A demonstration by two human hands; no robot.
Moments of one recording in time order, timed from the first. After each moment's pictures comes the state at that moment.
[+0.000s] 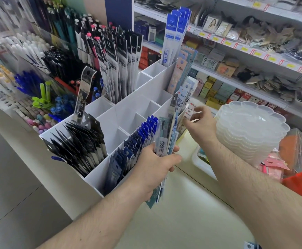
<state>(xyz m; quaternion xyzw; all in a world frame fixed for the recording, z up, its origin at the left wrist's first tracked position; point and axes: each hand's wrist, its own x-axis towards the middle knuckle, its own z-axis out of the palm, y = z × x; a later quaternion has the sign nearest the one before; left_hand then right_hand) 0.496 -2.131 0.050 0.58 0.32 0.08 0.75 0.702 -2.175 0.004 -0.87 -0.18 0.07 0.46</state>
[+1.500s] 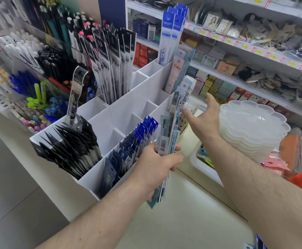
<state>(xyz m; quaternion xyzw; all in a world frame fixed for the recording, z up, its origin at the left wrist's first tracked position) 0.506 -2.133 0.049 0.57 0.31 0.09 0.76 0.718 -2.176 0.007 -0.87 -0.21 0.00 0.45</state>
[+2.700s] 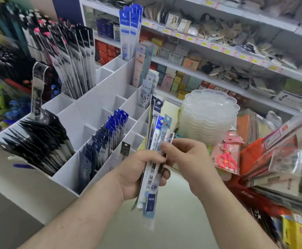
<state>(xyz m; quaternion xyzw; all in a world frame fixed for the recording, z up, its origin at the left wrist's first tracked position) 0.493 -2.155 0.065 0.39 0.18 -0.14 0.89 0.559 -2.275 0.087 -0.75 -0.14 0.23 0.61</state>
